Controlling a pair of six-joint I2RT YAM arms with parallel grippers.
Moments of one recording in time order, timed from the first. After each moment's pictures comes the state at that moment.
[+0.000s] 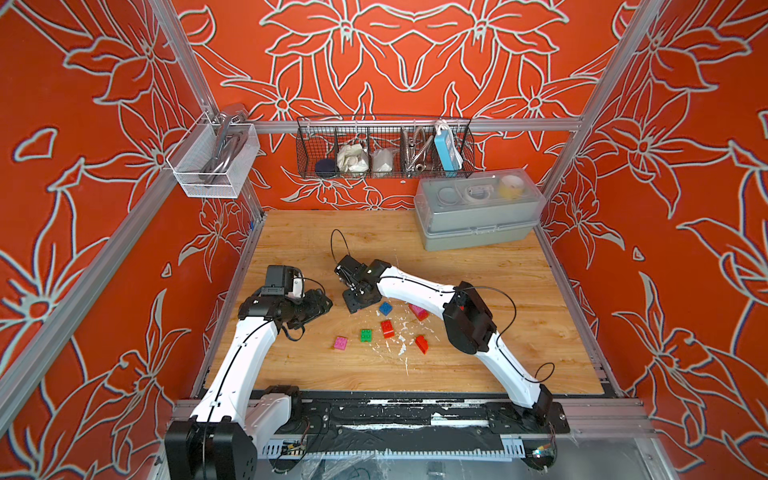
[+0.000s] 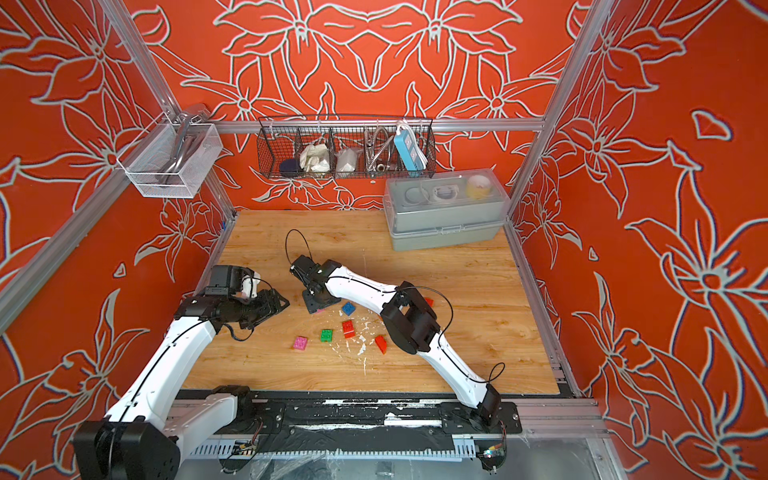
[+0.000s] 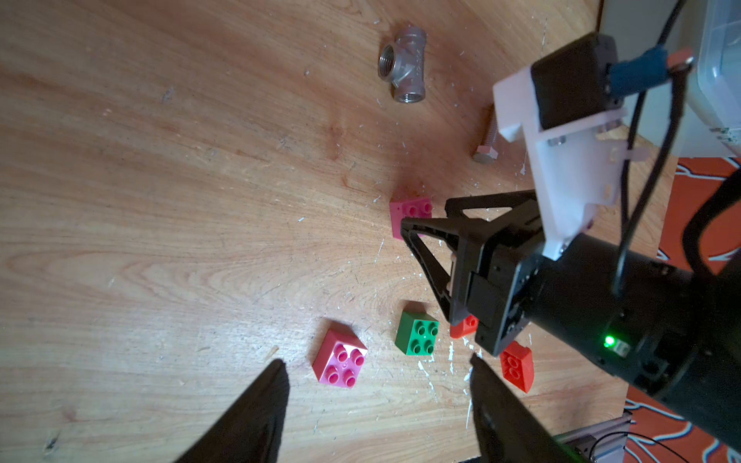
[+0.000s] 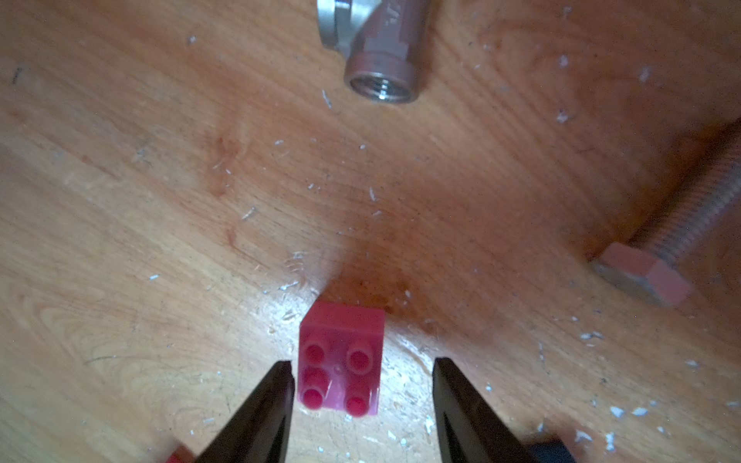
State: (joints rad) left arm 0.05 1.02 0.80 -0.83 0.36 -0.47; right arm 1.00 2.42 2.13 -0.92 0.03 0.47
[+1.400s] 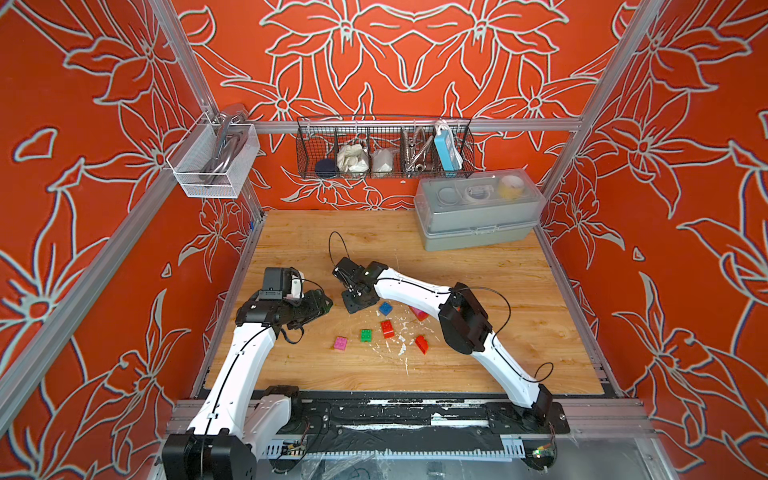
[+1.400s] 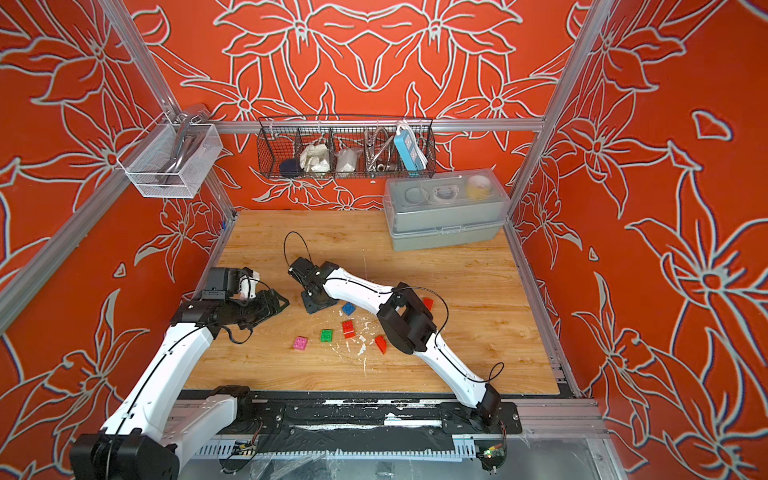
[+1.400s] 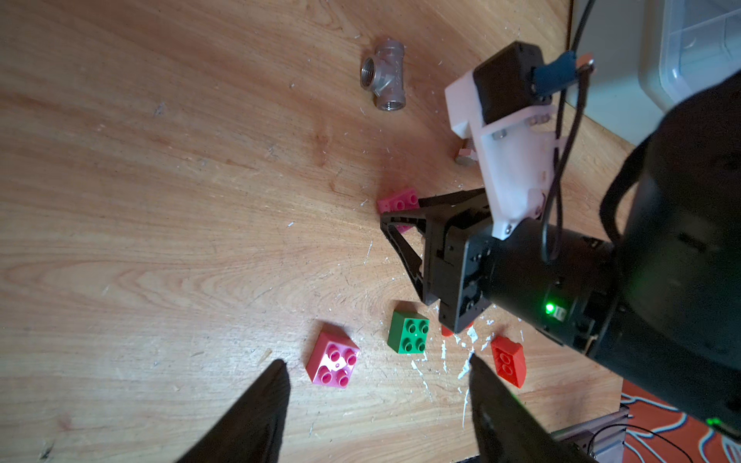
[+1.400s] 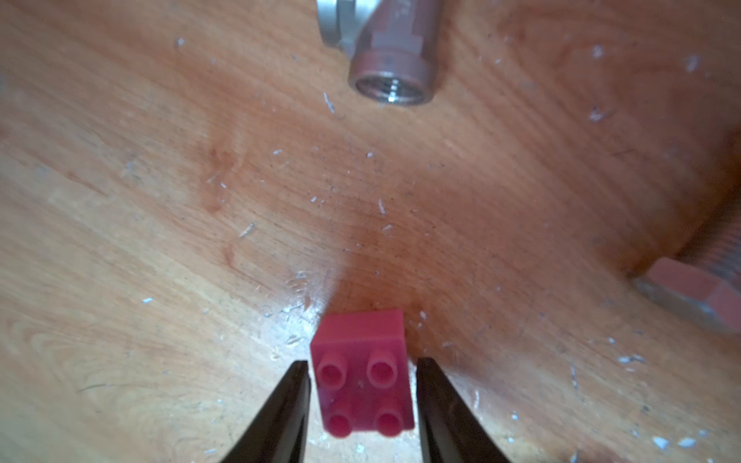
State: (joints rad) left arm 0.05 0.97 0.79 -0.82 0.37 -0.46; right arm 1.01 2.46 2.16 -0.92 0.03 0.49
